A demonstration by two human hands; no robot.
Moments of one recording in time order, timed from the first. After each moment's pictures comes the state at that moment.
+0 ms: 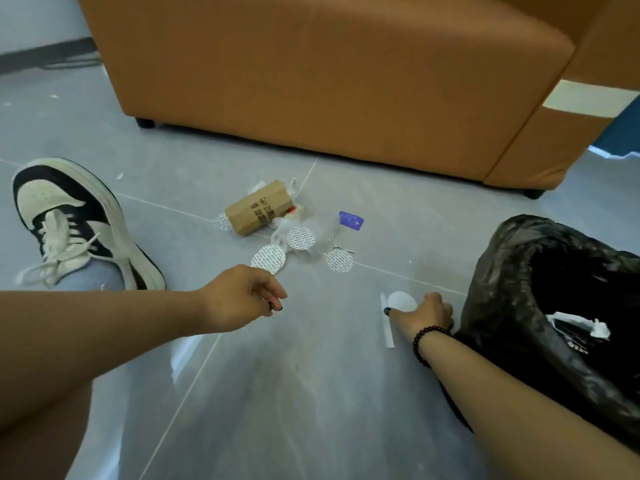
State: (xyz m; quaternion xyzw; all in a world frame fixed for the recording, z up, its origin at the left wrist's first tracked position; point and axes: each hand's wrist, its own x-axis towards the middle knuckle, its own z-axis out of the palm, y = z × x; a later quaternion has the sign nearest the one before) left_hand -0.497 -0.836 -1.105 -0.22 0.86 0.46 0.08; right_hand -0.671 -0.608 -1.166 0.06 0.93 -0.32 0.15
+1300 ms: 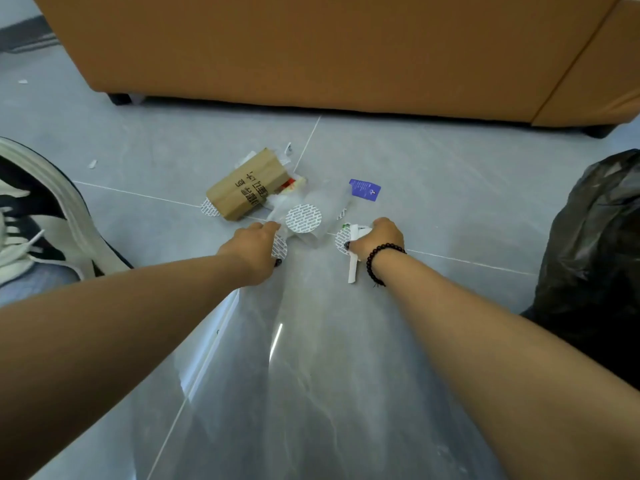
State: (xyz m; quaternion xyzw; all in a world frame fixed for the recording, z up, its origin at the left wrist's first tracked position) left_hand -0.610 -0.896 -1.203 -0.26 0.95 0.13 0.11; right_hand -0.742 -0.736 -1.208 -0.06 0.91 -0.36 0.19
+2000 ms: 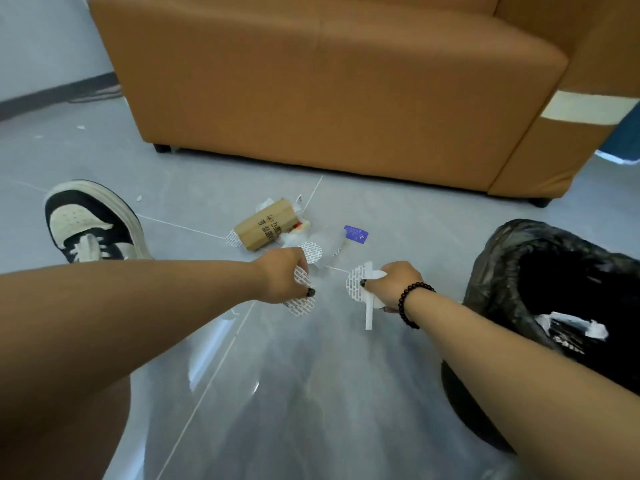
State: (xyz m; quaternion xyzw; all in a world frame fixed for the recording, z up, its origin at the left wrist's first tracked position) left_hand -0.558 -0.827 -1.082 -0.19 0.95 0.23 0.11; right_hand -0.684 -0.659 -1.108 -0.14 0.91 -0.30 0.24
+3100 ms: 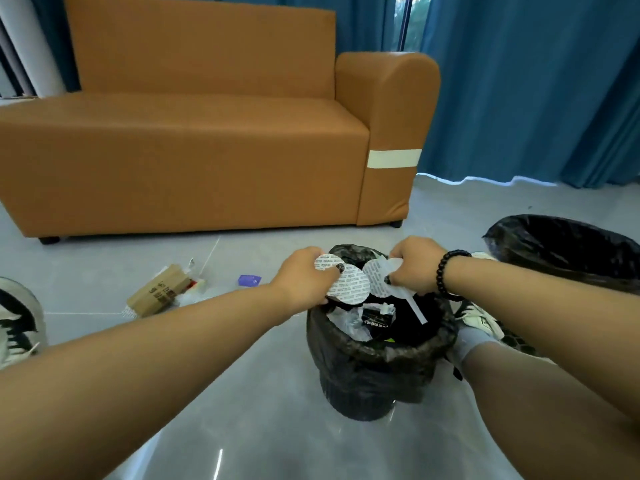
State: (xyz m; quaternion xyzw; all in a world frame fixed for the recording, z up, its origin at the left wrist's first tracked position) left_hand -0.606 -0.586 -0.955 -0.12 0.84 0.52 -0.03; right_hand -0.686 -0.421 -0.916 -0.19 0.97 -0.10 0.12
